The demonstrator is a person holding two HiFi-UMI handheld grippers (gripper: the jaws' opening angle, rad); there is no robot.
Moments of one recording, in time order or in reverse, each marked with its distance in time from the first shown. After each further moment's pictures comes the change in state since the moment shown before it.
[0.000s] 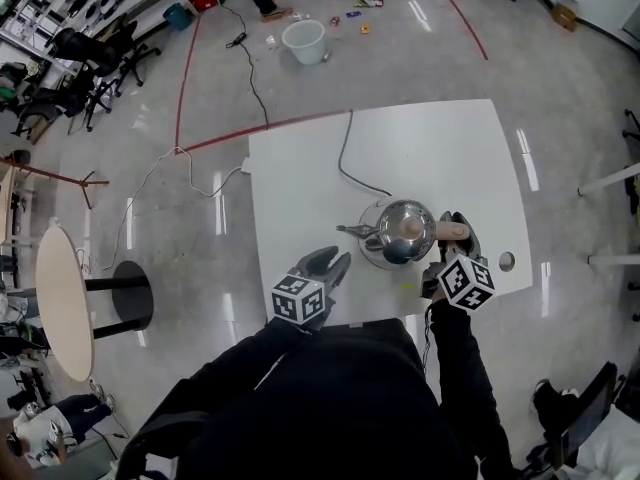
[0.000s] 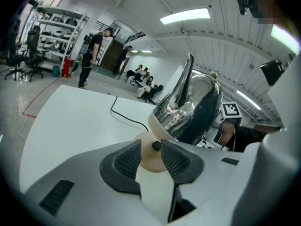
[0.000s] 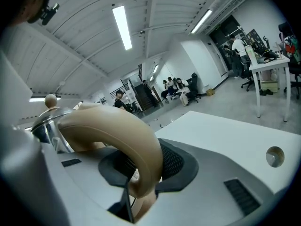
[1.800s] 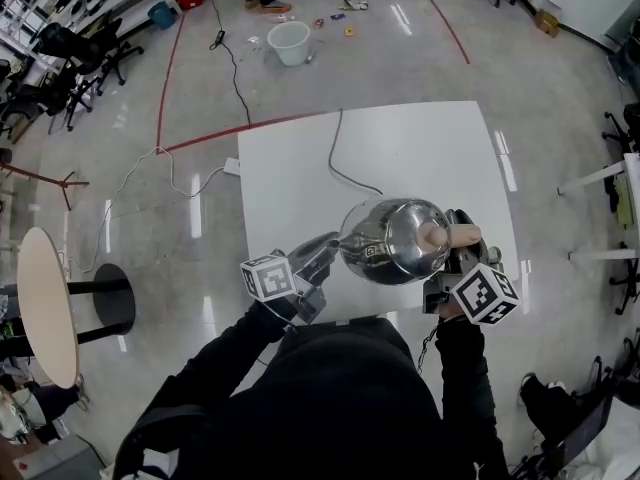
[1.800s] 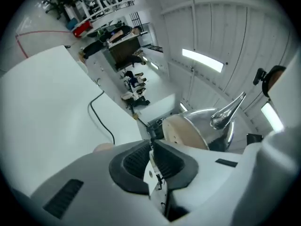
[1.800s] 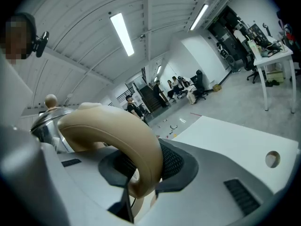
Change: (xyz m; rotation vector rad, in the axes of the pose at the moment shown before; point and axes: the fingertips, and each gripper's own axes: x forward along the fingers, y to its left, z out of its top) left arm -0.028 -0.029 0.081 -0.467 -0.175 -0.410; right arm -0.054 0.082 0.090 0.083 -0.004 0.105
